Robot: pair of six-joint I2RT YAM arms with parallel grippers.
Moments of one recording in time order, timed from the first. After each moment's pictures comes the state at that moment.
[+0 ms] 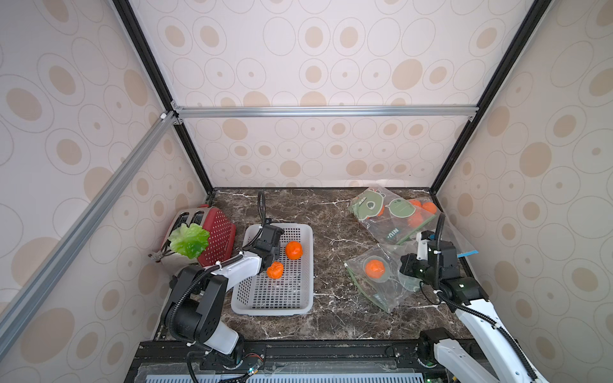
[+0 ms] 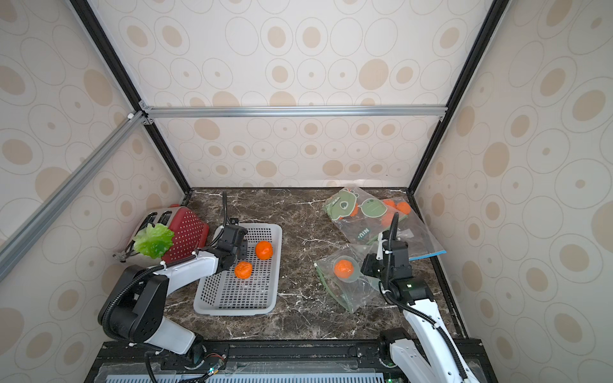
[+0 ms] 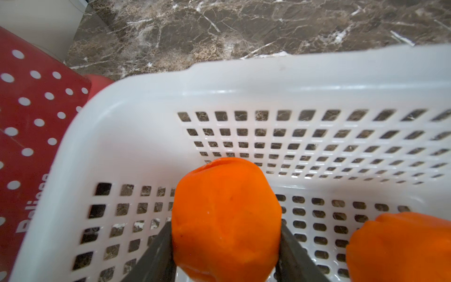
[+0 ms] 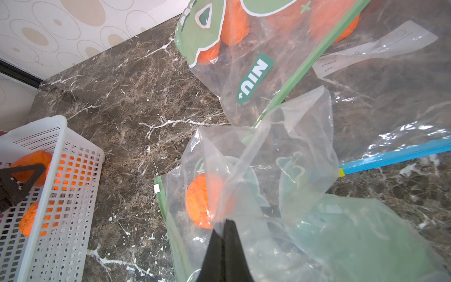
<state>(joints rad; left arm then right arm) -0.36 1.53 0.77 -0.12 -0.45 -0.24 0.14 0.77 0.66 -0.60 -0.07 0.40</state>
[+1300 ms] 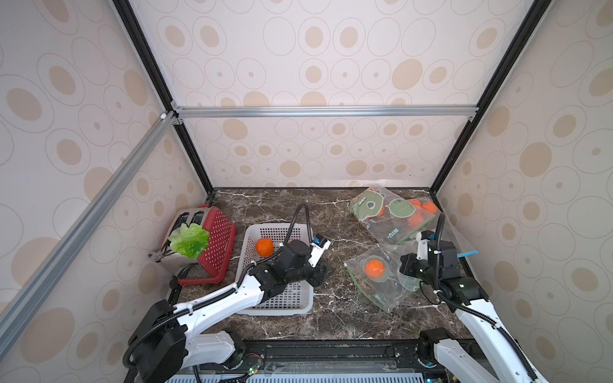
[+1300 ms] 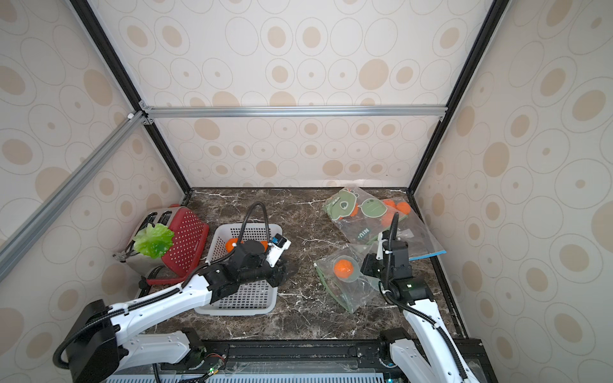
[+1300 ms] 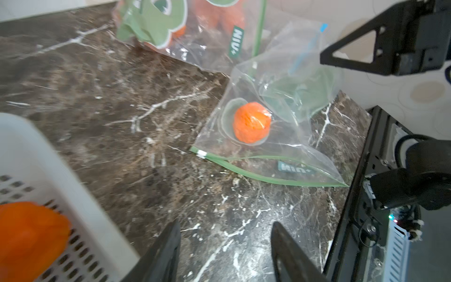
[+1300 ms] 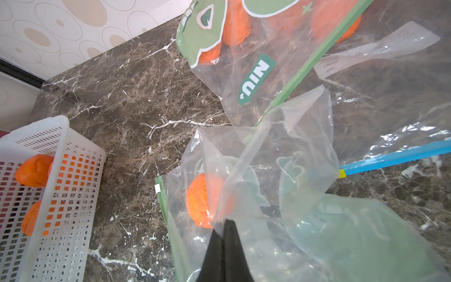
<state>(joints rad) -0.88 1.28 0.79 -0.12 0.17 -0.19 0.14 0.77 0.66 -0.60 -0.08 0.40</state>
